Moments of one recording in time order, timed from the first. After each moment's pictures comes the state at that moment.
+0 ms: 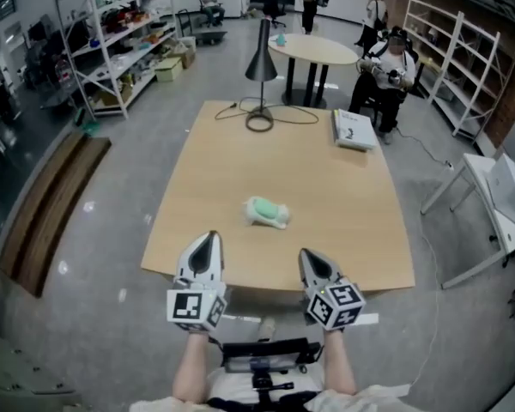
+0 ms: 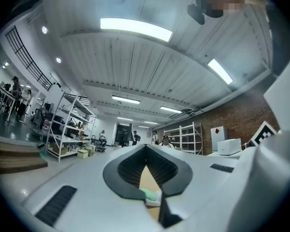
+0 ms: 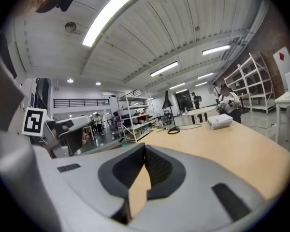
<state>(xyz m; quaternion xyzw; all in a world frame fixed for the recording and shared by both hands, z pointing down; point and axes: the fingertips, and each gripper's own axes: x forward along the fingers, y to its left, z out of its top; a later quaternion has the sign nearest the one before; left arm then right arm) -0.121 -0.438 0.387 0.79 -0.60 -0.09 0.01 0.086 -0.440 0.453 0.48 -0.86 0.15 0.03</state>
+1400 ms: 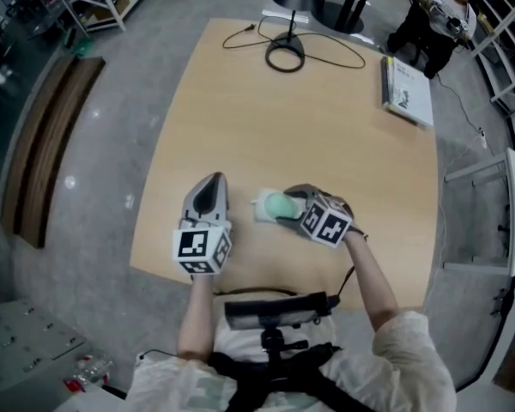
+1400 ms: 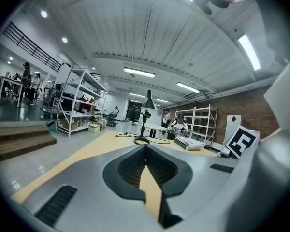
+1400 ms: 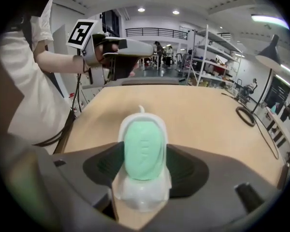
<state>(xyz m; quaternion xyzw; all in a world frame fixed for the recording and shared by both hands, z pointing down) -0.163 -0.721 0.517 0.76 -0.64 0.00 0.13 -0.016 -0.682 0.638 0.02 -0.89 0.02 0.45</state>
